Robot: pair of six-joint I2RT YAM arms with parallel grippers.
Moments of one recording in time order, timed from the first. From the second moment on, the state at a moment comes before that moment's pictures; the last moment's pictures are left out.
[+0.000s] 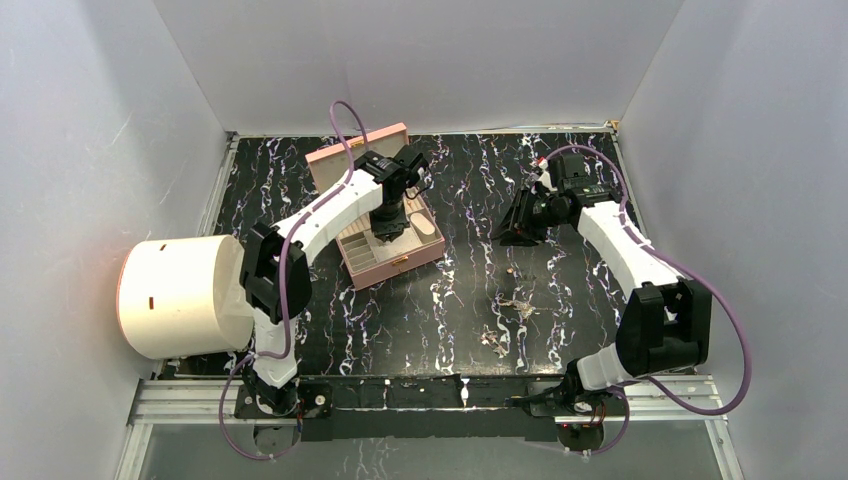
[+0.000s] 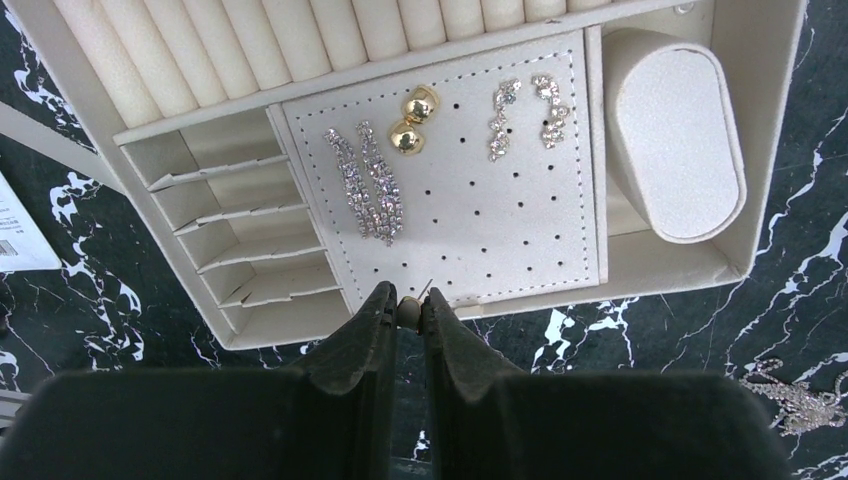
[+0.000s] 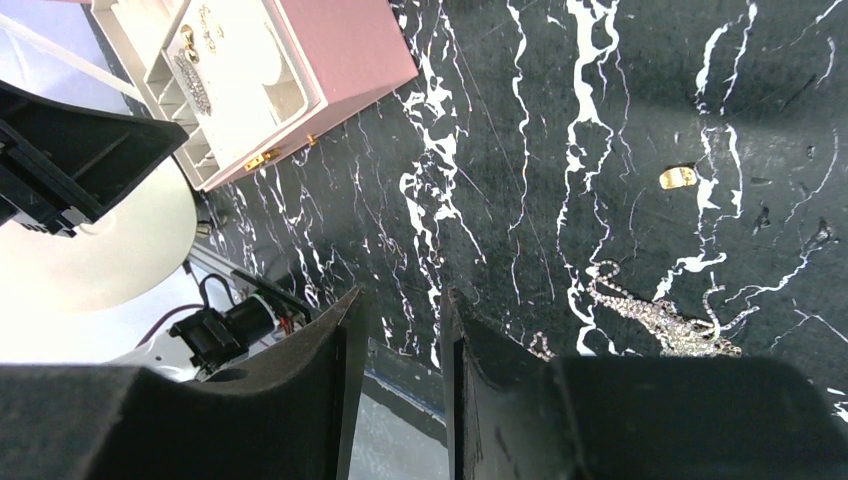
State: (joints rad) left arm -0.64 1.97 1.80 -1.23 -0.29 -0.78; right arm 0.20 1.46 1.17 -0.75 -0.54 0.54
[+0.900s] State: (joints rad) left arm -0.65 2.06 1.82 -1.20 -0.34 -0.77; right arm 0.20 1.48 1.17 -0.75 -0.49 0.50
